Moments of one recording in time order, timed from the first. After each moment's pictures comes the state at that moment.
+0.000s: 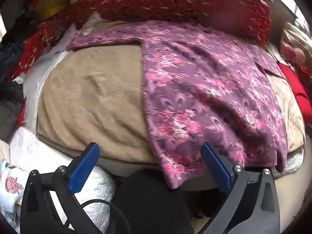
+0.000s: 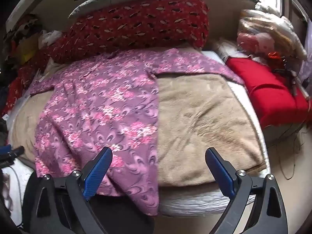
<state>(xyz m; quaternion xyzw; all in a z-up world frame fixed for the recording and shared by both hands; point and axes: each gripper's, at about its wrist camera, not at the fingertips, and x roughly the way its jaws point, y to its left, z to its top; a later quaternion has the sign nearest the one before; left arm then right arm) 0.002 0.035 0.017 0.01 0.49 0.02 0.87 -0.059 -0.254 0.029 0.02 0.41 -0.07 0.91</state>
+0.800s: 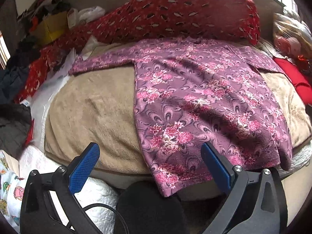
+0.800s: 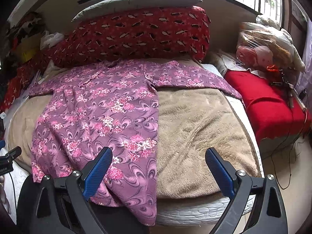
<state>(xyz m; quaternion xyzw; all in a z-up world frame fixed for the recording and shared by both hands) -0.013 -0.004 0.028 0.08 0.42 0.01 0.91 -0.045 -0.246 0.036 0.00 0.37 -0.07 0.92</state>
